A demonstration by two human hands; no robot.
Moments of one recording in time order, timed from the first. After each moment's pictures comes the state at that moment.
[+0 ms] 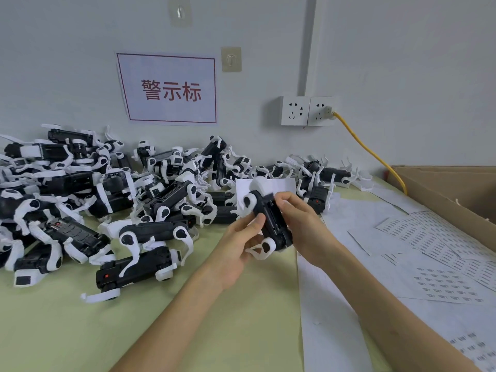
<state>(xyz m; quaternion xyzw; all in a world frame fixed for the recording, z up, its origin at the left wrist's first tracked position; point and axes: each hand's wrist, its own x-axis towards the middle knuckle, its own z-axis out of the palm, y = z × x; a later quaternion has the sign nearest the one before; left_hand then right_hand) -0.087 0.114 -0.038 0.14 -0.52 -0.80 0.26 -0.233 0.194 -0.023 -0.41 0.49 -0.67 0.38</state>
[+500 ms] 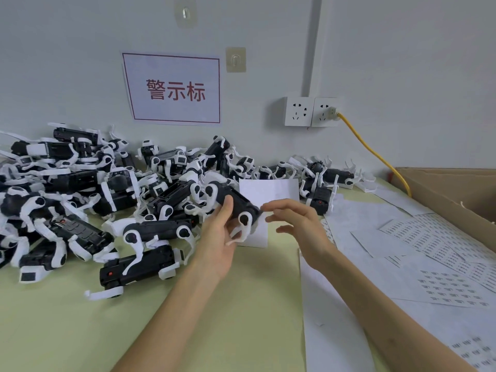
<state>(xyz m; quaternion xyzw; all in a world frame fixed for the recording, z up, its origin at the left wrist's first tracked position) -0.082 0.091 -0.034 0.17 -0.39 -0.82 0.39 -0.227 0.190 -0.028 -0.42 0.56 -0.66 0.27</state>
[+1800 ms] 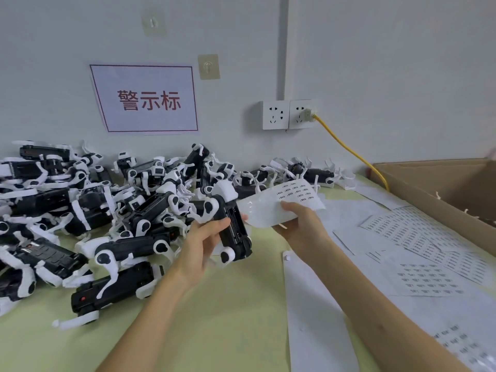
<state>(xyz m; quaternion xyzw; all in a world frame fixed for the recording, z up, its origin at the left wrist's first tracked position) -0.077 0.079 -0.034 0.11 -0.58 -0.73 0.33 -0.256 0.191 -0.022 -0.13 0.42 -0.82 0.37</state>
